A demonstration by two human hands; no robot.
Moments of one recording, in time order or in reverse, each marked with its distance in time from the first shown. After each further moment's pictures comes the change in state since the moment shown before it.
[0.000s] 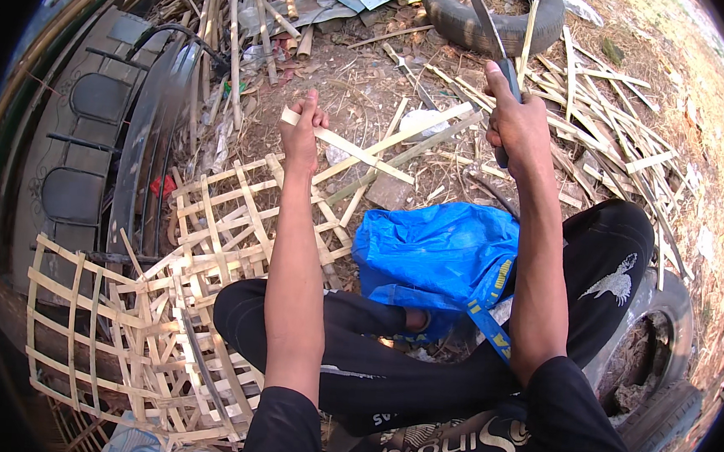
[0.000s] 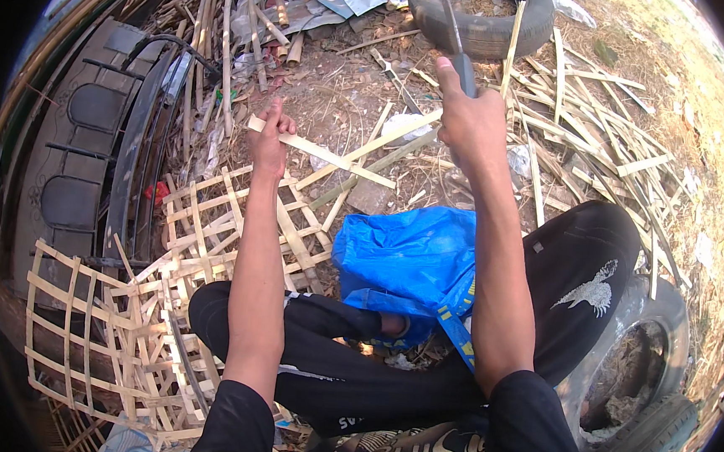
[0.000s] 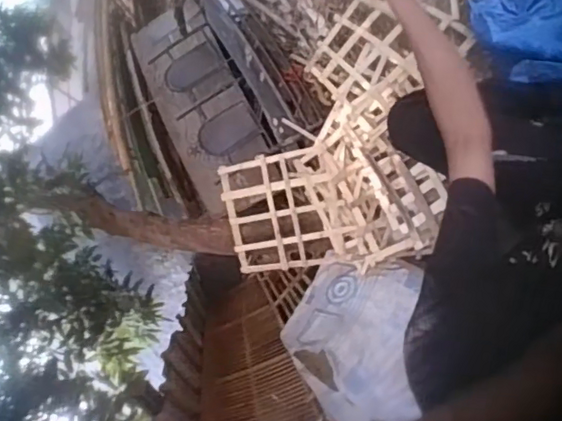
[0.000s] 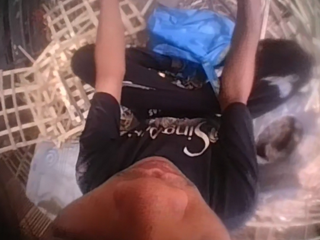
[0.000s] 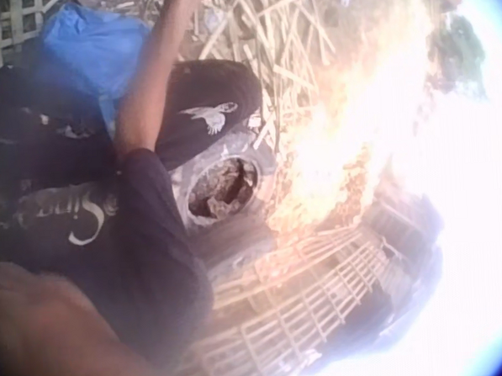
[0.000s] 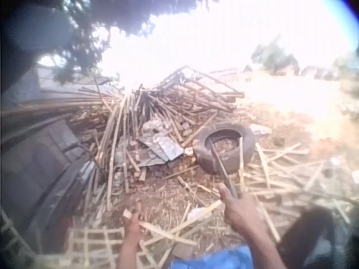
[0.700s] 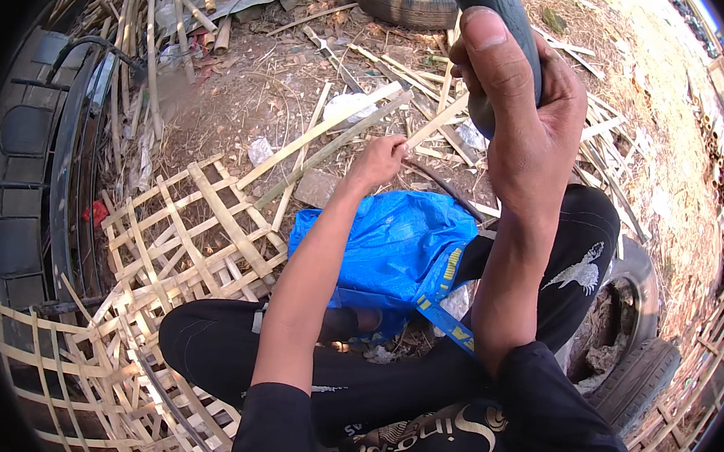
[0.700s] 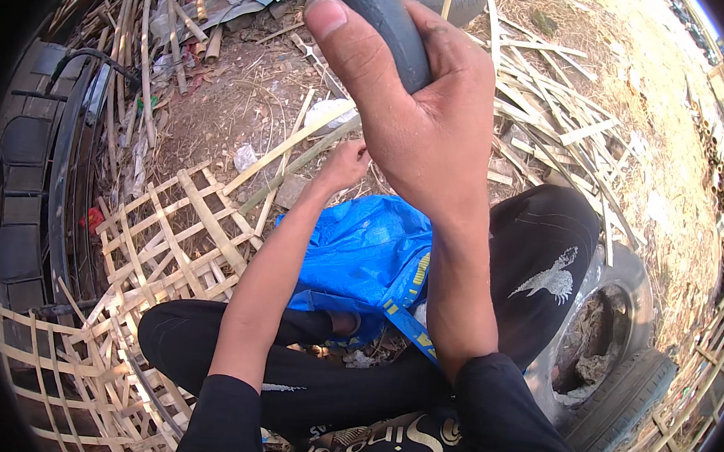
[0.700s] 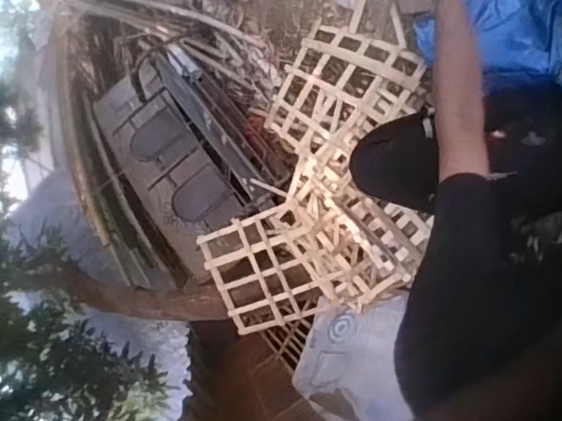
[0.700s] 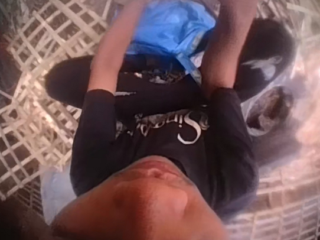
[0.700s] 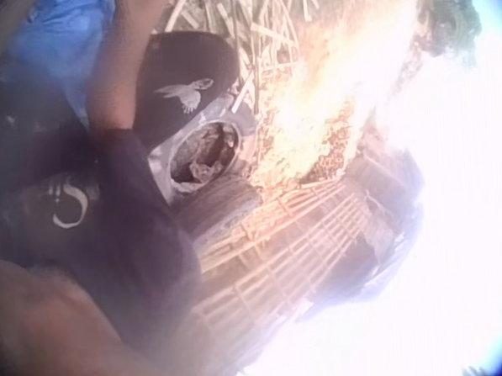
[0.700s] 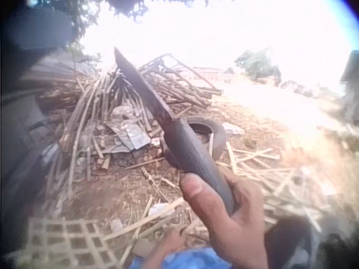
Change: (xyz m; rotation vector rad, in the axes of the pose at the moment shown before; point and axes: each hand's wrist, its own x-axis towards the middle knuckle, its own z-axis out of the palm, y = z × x) left_hand -0.080 -0.183 0.160 0.752 -0.779 0.003; right_hand -0.038 -0.040 -0.024 0.041 -0.080 -0.670
